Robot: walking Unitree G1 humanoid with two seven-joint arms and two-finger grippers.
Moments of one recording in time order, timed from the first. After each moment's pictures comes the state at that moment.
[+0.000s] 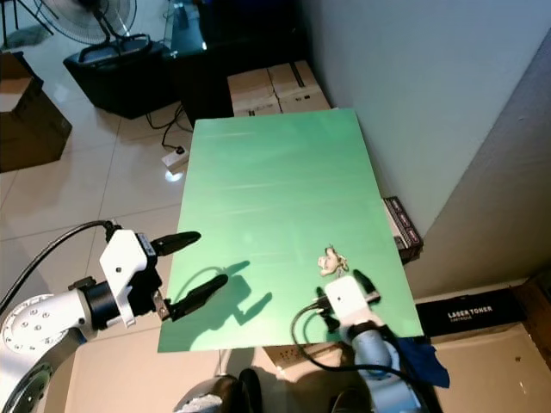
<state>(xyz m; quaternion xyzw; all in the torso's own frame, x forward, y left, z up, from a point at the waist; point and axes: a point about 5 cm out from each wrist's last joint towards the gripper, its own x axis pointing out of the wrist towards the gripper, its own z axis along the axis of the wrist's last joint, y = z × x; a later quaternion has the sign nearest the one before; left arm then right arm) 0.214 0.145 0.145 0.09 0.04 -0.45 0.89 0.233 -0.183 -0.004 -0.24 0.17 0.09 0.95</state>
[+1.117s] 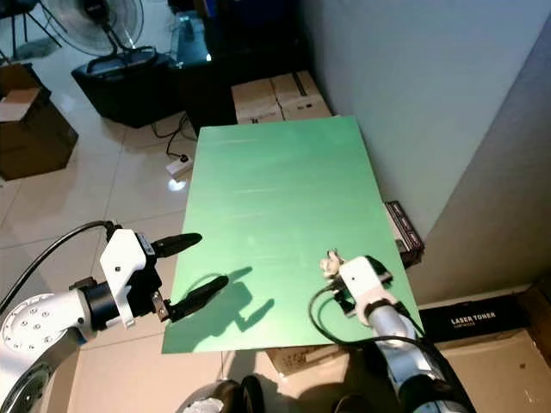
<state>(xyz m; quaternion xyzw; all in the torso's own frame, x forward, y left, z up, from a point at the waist) 0.214 0.145 0.145 0.08 0.04 -0.46 0.88 0.266 -0.204 0.000 -0.25 0.18 0.12 0.94</state>
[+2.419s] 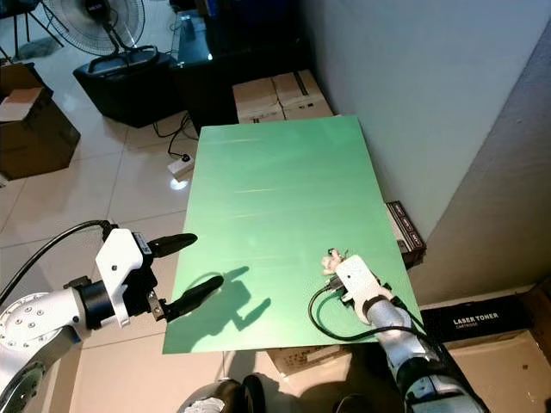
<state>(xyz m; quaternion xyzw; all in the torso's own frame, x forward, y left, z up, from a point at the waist) 0.215 0.150 0.146 0.09 0.05 -0.45 0.89 0.274 -0.209 -0.007 -0.27 0.23 0.14 0.92</state>
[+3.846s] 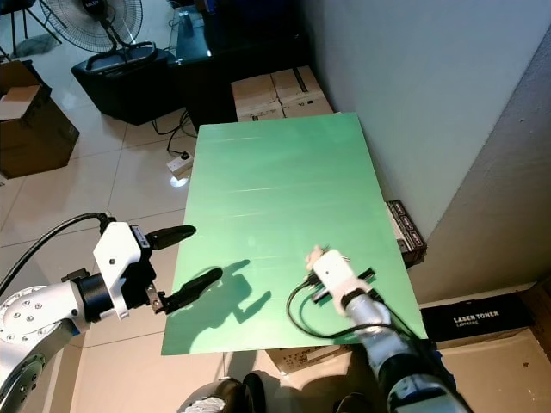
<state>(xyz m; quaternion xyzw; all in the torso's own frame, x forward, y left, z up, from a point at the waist) 0.220 0.152 0.151 0.10 0.04 -0.45 0.89 0.278 -0.172 -0.003 -0.27 0.17 0.17 0.93</state>
